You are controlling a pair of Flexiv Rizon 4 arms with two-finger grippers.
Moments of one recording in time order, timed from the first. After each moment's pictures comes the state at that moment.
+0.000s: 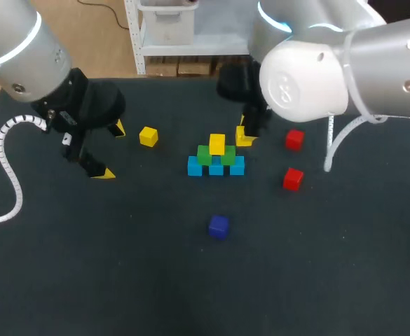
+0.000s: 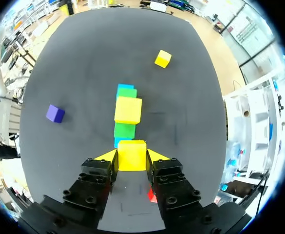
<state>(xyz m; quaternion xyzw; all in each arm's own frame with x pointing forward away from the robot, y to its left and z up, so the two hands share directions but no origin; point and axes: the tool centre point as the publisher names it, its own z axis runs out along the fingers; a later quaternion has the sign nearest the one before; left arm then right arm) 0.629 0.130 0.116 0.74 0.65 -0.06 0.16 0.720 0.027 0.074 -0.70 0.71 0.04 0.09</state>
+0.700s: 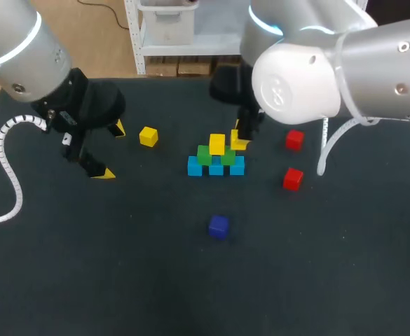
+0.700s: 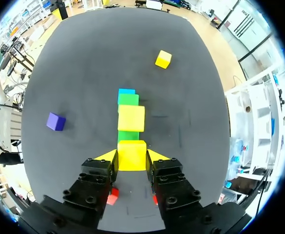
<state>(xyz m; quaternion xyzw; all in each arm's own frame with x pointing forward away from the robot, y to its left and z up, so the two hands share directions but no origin) 0.629 0.130 0.116 0.74 0.65 -0.06 0.16 0.712 0.038 0.069 -0.69 0.72 0.05 0.09</state>
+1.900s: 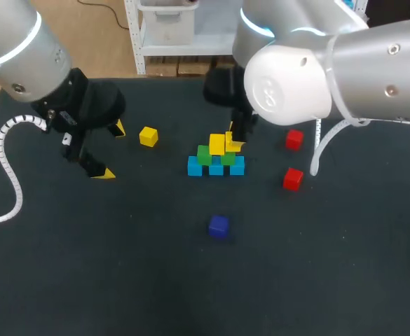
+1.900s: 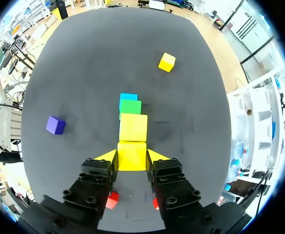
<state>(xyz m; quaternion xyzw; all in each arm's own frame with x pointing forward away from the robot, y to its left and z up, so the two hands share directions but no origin) 0.629 0.130 0.116 0.74 0.65 -0.06 0.16 0.712 0.049 0.066 -0.70 0.71 0.05 0.08</state>
